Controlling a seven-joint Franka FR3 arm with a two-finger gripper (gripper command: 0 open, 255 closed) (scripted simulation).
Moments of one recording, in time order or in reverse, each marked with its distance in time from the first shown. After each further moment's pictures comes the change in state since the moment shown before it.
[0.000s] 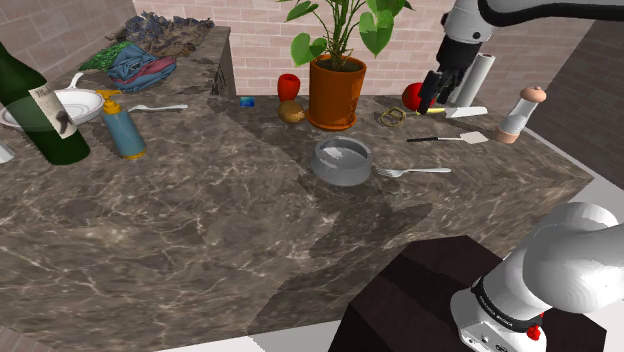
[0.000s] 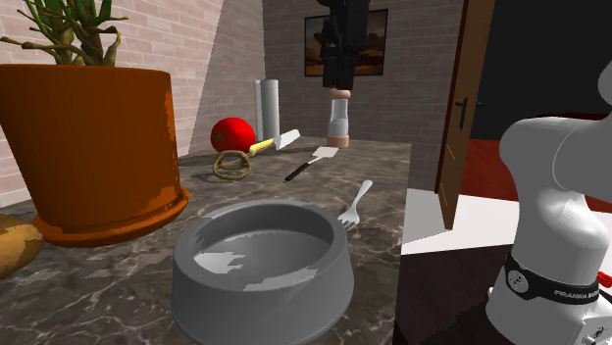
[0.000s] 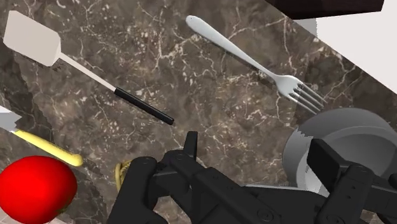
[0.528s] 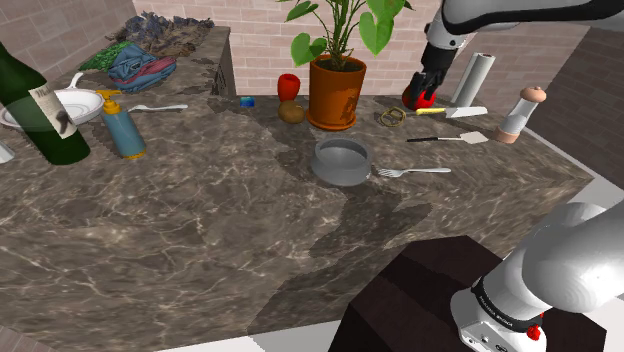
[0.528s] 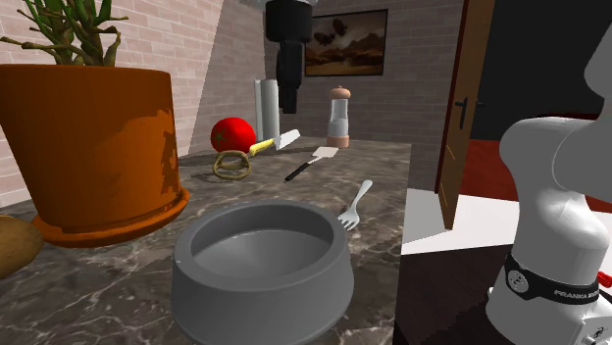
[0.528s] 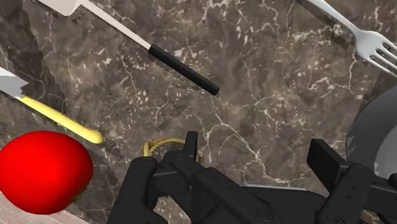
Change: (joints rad) arm -0.011 0.258 -0.134 0.127 0.004 0.137 -0.170
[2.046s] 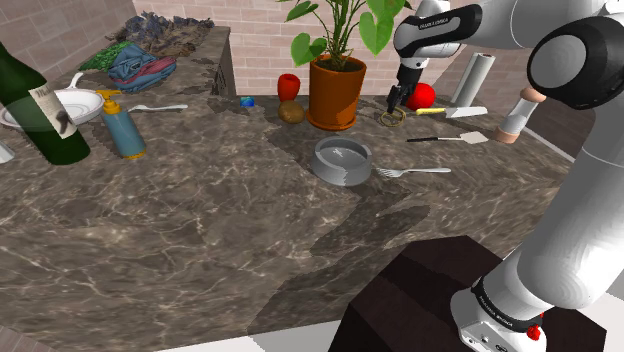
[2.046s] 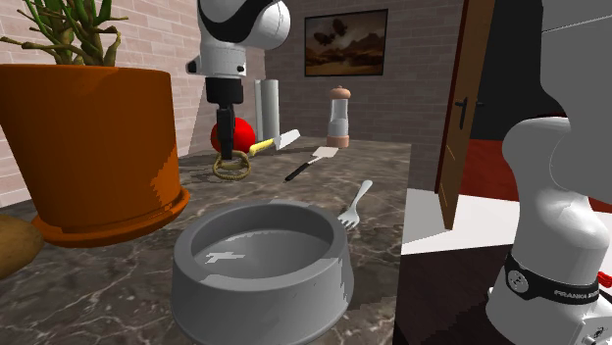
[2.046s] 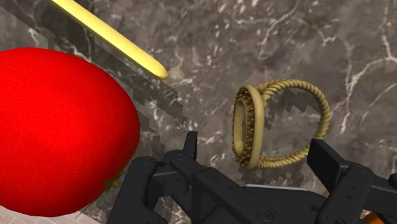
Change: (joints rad) arm -0.080 0.576 -0.127 0.372 0.220 0.164 -0.331
